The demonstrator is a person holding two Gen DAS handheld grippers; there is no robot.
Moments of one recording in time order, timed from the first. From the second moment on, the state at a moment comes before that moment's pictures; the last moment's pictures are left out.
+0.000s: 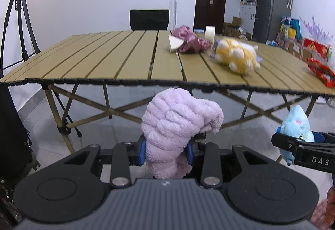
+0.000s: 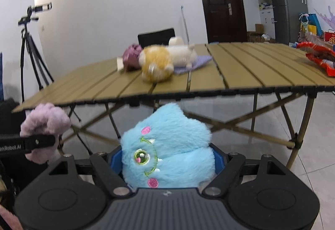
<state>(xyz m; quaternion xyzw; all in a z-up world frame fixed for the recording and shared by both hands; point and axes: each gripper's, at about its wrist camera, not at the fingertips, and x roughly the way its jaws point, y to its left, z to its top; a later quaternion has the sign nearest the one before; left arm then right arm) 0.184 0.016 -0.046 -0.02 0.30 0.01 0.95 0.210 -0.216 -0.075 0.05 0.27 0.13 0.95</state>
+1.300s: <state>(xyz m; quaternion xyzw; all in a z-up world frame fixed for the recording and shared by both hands) 0.209 0.042 -0.160 0.00 0.52 0.06 0.85 0.223 -0.215 -0.192 0.03 0.48 0.06 0.88</state>
